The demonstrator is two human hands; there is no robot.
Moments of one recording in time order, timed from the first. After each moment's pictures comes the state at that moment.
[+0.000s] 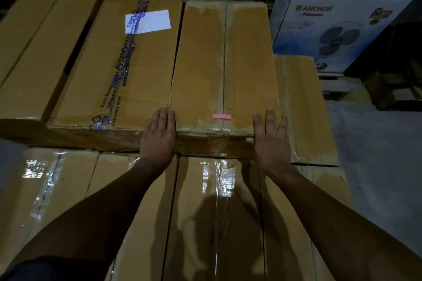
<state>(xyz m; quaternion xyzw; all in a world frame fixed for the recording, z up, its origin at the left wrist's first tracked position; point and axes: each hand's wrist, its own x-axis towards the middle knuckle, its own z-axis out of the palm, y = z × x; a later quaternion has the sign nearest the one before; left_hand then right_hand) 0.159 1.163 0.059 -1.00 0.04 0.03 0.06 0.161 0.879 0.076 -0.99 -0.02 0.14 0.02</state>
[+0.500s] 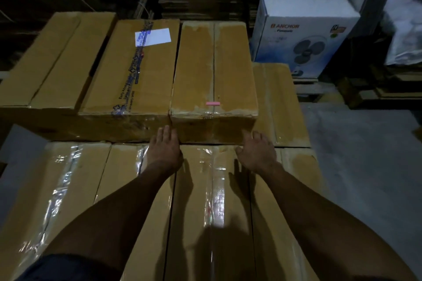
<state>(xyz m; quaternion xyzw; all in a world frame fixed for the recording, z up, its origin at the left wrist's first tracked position) 0.044 1.131 0.131 -0.98 0.00 0.18 0.04 0.045 0.882 0.144 -0.97 0.01 0.21 0.13</state>
